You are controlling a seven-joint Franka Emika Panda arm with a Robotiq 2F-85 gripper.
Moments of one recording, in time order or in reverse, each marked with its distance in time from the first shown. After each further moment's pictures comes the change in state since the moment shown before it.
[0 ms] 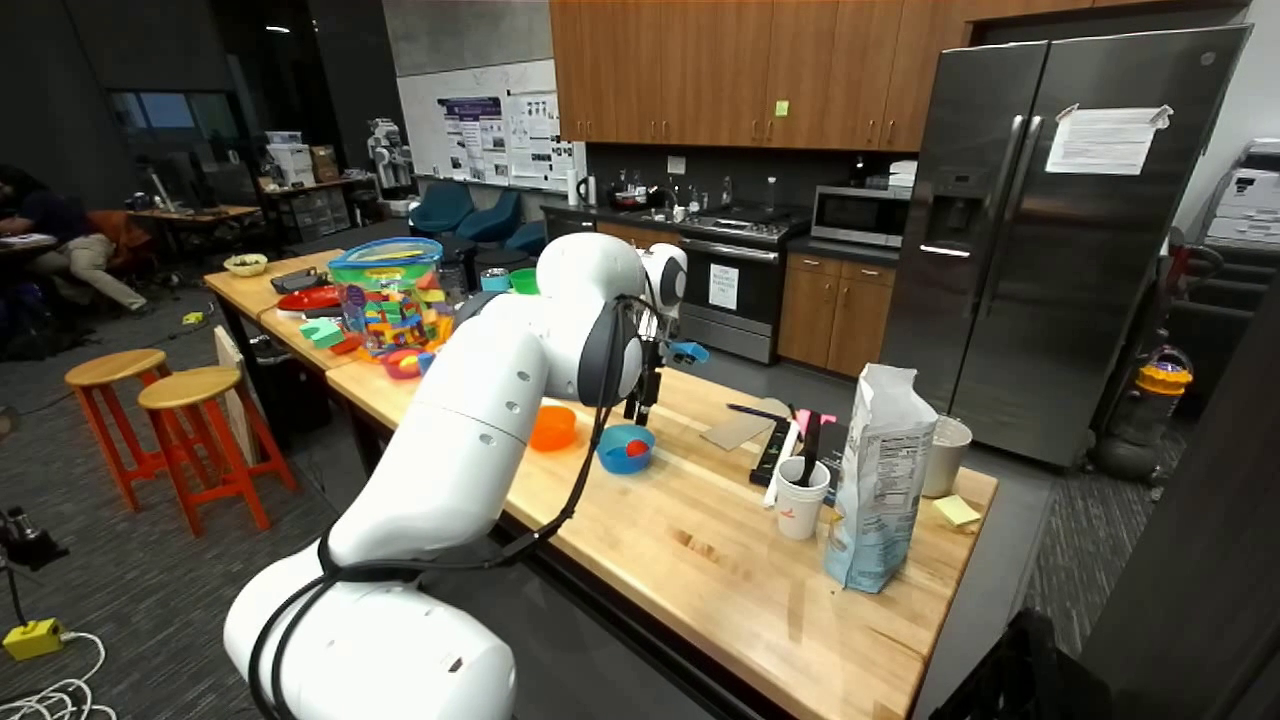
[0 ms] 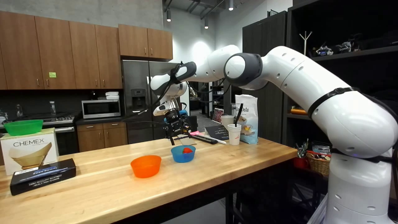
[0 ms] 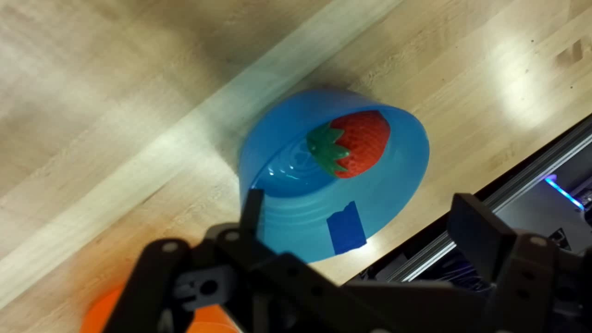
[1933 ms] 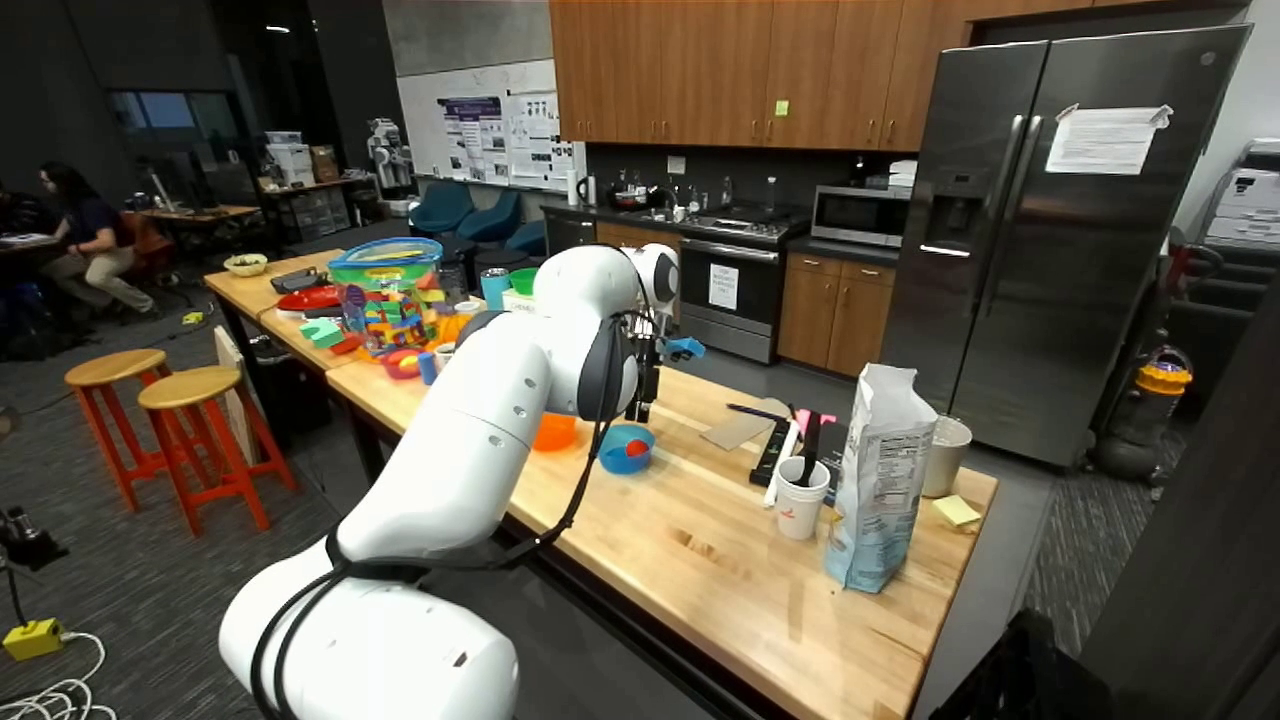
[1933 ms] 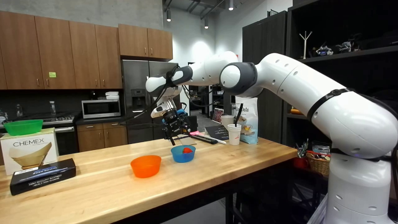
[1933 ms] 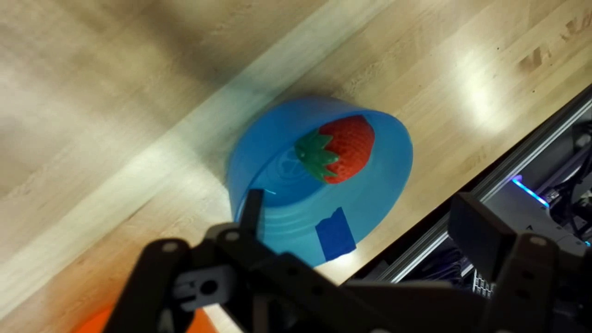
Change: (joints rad) arm 0.045 0.096 -0.007 0.171 -0.074 -0.123 0.014
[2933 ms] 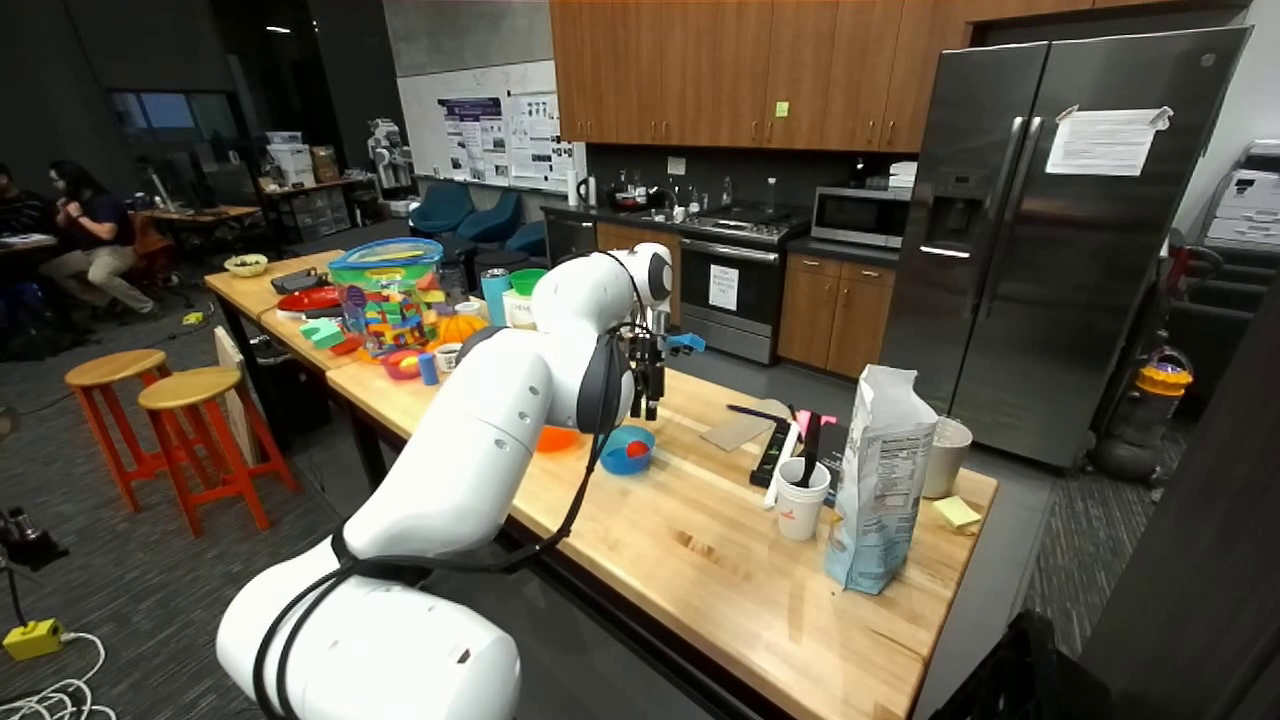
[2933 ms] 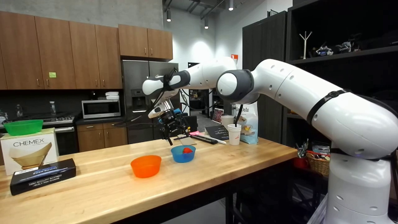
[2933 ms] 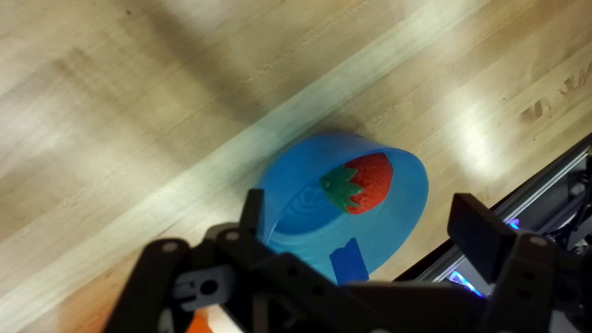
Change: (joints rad) arm 0.029 0.073 -0.003 0.124 -0.070 0.005 -0.081
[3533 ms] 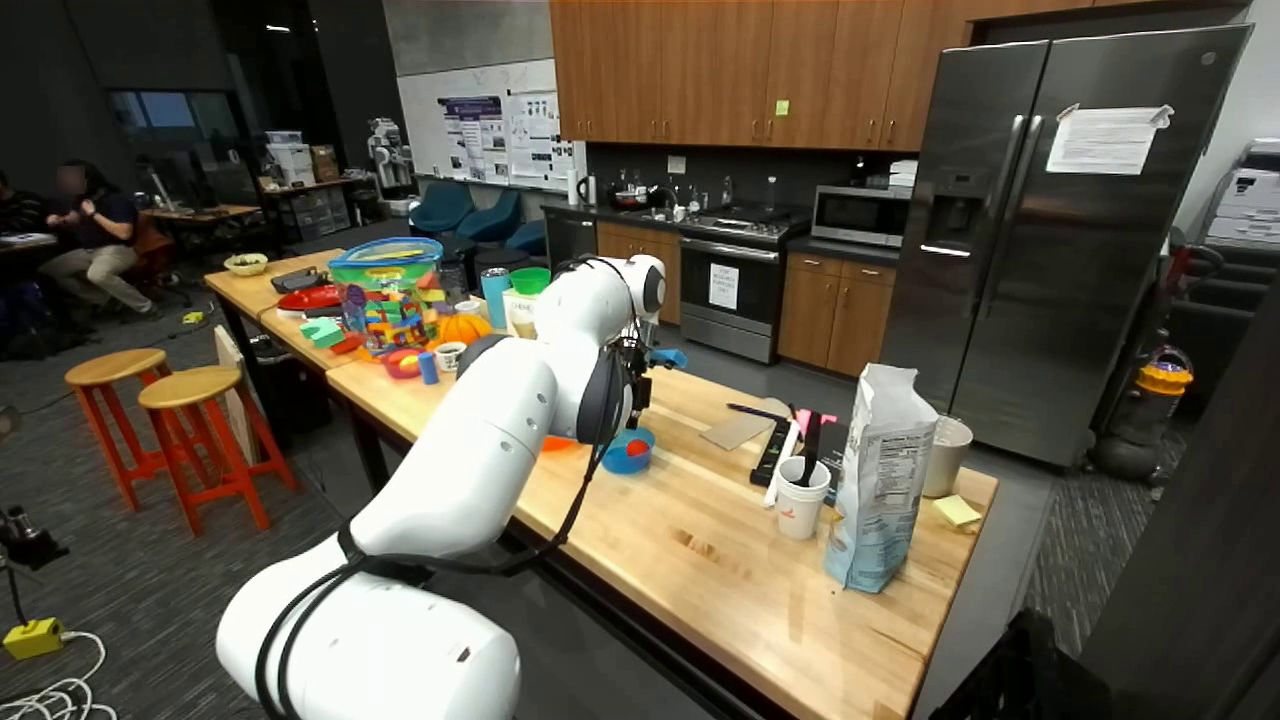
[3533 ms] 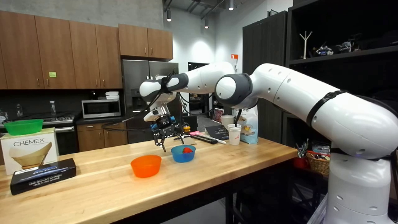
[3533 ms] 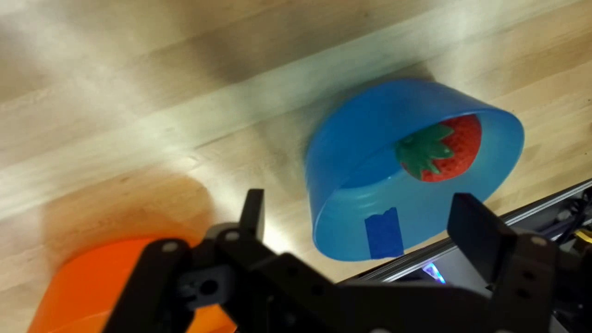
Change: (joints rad) arm 0.000 0.057 0.061 0.037 0.074 -0.036 -0.178
